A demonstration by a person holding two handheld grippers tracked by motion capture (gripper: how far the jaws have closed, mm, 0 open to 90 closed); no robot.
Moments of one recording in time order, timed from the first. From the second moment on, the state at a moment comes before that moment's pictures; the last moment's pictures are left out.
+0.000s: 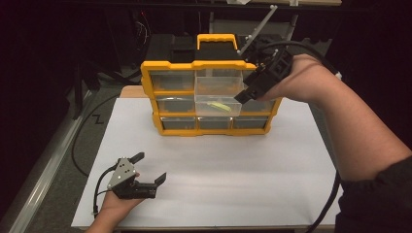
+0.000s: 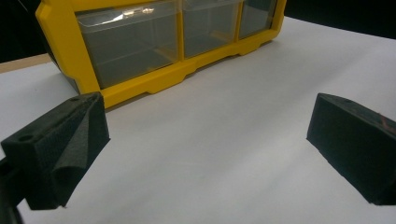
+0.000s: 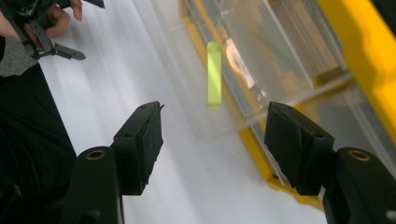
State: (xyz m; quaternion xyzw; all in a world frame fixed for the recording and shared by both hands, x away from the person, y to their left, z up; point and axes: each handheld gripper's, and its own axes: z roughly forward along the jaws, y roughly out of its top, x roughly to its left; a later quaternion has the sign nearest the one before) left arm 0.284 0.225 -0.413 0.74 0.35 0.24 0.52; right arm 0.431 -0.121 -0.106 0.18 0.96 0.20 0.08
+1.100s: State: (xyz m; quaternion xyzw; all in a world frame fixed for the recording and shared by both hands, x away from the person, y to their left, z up) left arm 0.283 0.225 -0.413 0.74 0.36 0.24 0.52; right arm 0.394 -0.195 -0.235 0.25 0.95 0.18 0.05
